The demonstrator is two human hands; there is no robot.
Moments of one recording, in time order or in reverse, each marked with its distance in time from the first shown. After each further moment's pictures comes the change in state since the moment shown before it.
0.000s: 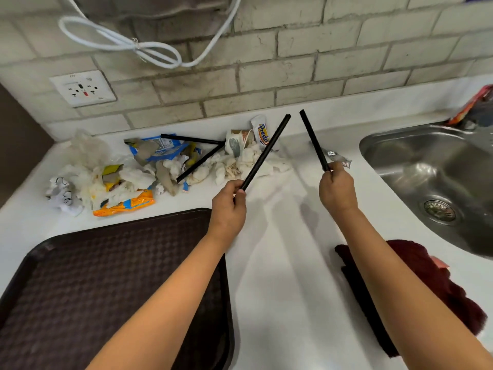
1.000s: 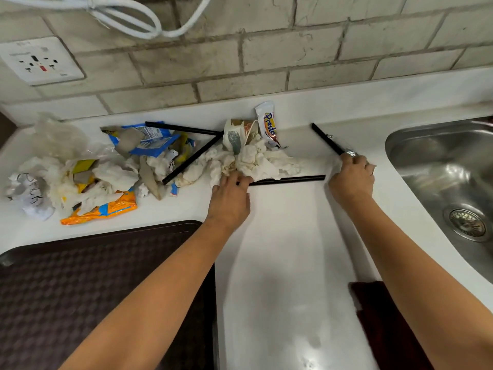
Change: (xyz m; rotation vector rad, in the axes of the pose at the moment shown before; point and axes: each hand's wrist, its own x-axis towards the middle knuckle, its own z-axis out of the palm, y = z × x) left_hand 0.076 -0.041 0.035 0.863 -0.309 0.102; right_hand 0.096 0.043 0.043 -0.646 -0.111 0.005
